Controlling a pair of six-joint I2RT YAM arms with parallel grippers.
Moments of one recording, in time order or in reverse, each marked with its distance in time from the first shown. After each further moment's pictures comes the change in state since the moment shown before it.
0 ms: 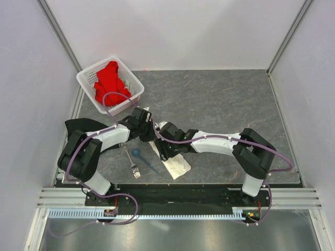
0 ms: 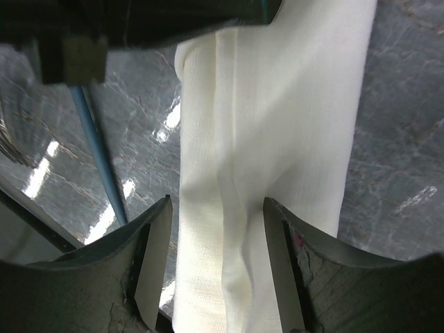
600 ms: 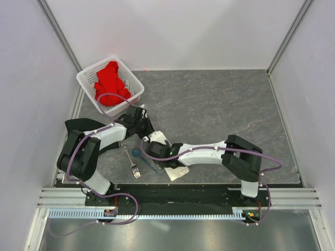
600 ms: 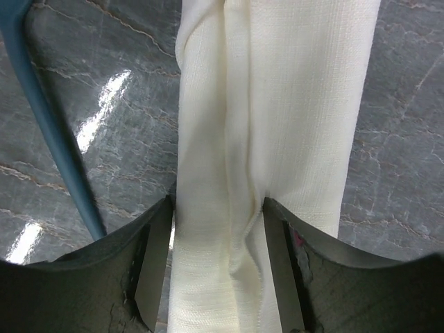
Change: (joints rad) left arm 0.060 0.000 -0.002 0.044 0.088 -0.052; right arm 0.211 0.091 0.074 -0.105 0.407 0.071
